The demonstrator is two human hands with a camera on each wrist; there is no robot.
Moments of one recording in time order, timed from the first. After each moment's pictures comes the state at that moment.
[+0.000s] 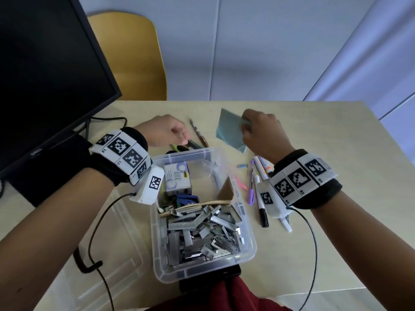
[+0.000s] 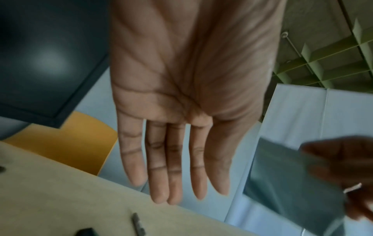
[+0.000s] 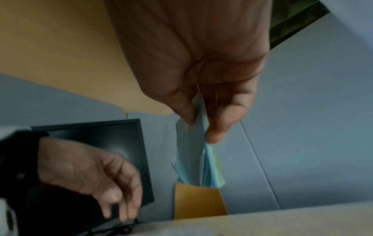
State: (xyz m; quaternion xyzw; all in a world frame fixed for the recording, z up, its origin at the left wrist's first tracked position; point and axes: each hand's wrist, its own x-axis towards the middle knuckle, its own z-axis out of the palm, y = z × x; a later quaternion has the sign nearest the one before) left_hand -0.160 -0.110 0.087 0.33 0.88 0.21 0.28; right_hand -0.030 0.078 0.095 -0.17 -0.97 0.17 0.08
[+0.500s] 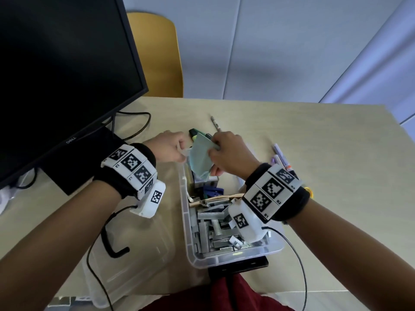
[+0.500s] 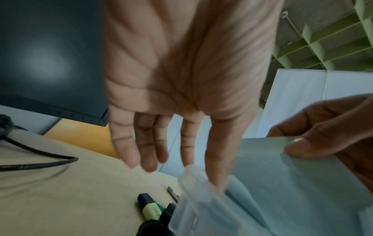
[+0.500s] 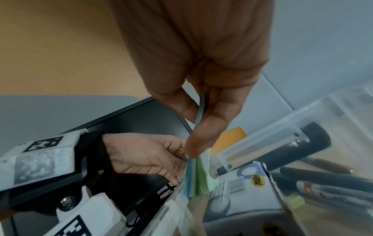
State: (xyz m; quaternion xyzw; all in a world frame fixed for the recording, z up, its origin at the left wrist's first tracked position) left_hand -0.146 -0.171 0.064 0.27 0.91 0.14 0.28; right_hand -0.045 -0.039 0.086 -0.13 -0.91 0.39 -0.06
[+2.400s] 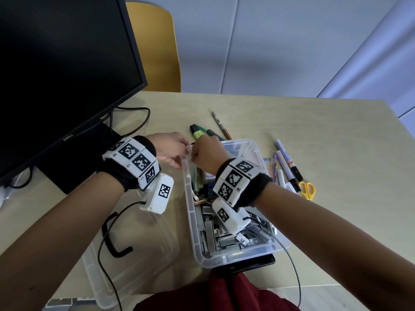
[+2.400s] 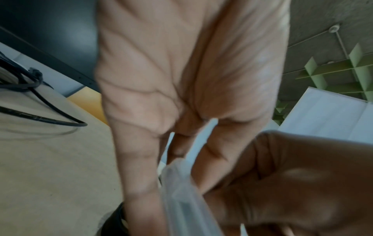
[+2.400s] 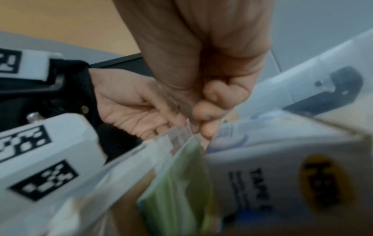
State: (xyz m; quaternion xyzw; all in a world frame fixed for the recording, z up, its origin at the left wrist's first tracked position) left_hand -0.147 -0.167 0.062 0.10 0.81 0.34 0.47; right_hand -0.092 -0.067 0.030 -0.11 -0.96 0.22 -0.10
